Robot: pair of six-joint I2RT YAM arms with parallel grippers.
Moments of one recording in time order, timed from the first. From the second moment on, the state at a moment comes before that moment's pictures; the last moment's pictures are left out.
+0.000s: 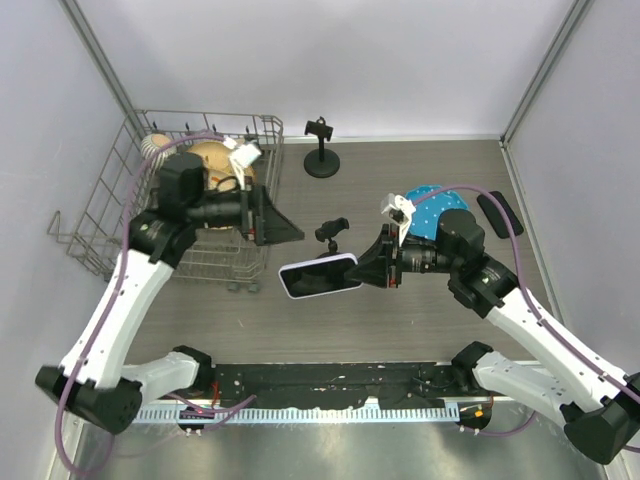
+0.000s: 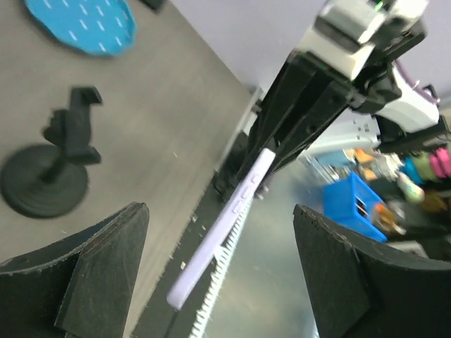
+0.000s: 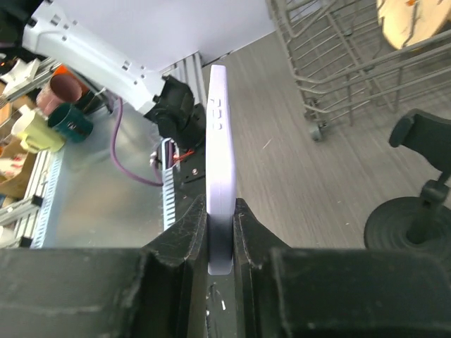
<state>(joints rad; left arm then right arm) -0.35 1.06 1.36 -0.61 0.88 -0.43 0.61 0.86 0.83 -0.10 -0.79 0.29</state>
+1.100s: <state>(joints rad) -0.74 1.13 1.29 -0.68 0.62 -0.25 0.61 0.90 0.83 0.06 -0.84 0.39</state>
